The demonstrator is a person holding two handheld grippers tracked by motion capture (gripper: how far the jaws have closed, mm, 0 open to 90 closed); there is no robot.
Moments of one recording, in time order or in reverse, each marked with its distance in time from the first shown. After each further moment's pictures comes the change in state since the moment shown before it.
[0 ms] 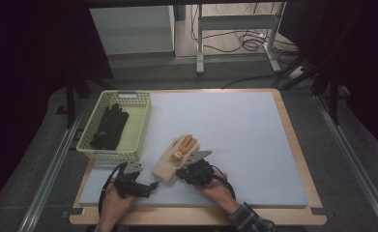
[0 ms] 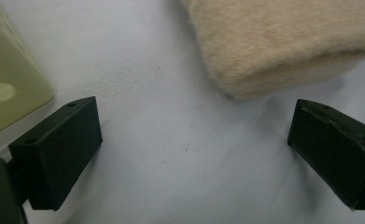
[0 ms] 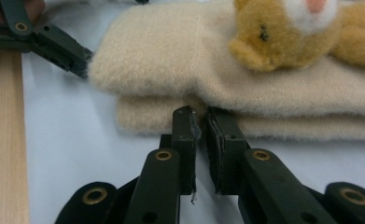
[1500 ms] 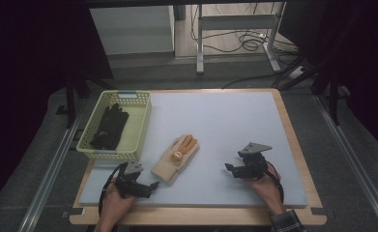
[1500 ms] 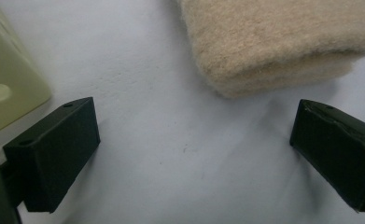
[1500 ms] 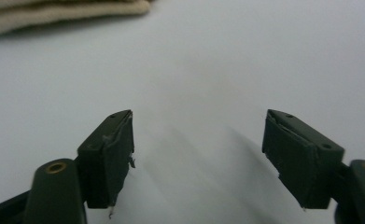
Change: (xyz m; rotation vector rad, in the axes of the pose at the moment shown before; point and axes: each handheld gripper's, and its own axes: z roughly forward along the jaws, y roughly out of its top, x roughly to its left) left arm -0.001 0.001 0.001 0.007 0.002 0.004; right arm -0.084 -0.077 -0.114 -0.018 -0.330 0.176
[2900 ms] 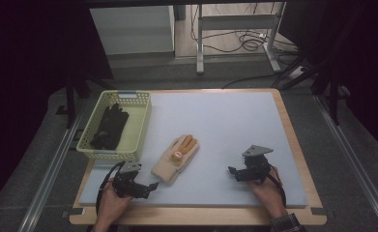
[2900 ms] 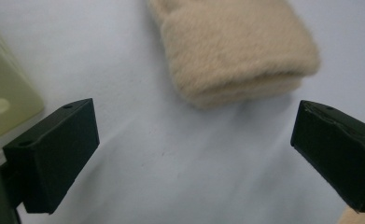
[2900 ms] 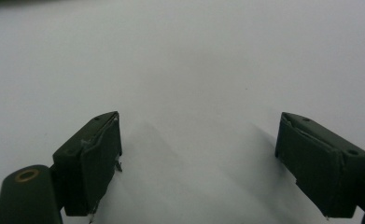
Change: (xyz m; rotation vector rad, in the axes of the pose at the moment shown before) left arm -0.003 0.011 -0.017 -0.024 -0.070 -0.020; right arm -0.003 -0.009 0.000 0.038 -0.044 -0.014
